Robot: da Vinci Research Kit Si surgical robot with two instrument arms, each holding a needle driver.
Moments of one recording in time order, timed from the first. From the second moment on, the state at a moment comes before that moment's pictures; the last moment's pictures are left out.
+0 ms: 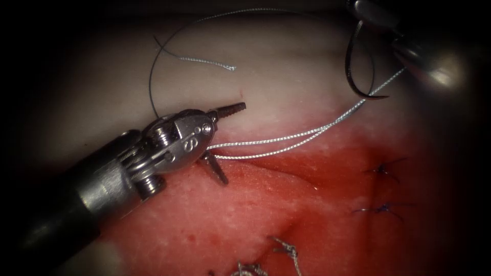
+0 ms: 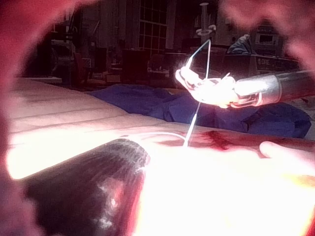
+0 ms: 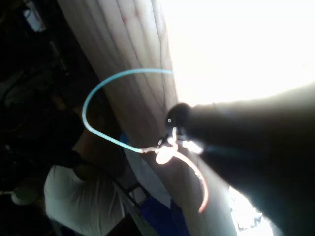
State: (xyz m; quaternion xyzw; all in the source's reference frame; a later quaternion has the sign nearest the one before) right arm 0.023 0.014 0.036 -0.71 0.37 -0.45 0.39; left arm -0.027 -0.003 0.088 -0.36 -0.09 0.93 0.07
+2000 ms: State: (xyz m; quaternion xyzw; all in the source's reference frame) right arm 0.030 0.009 0.038 -0.71 0.45 -0.41 0.35; left arm 0.002 0.013 0.085 -0.18 0.31 0.85 0.40
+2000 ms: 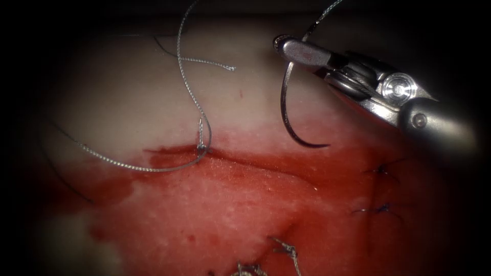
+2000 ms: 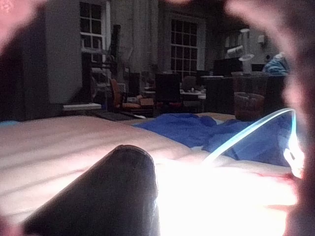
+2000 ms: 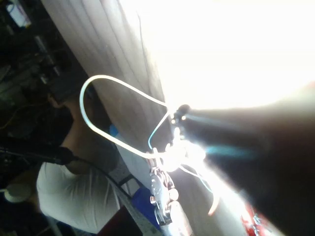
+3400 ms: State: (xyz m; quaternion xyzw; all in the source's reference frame) right arm 0.030 0.009 0.038 -0.70 0.45 -0.41 0.36; left arm -0.018 -0.005 0.086 -0.23 -0.40 0.84 0.29
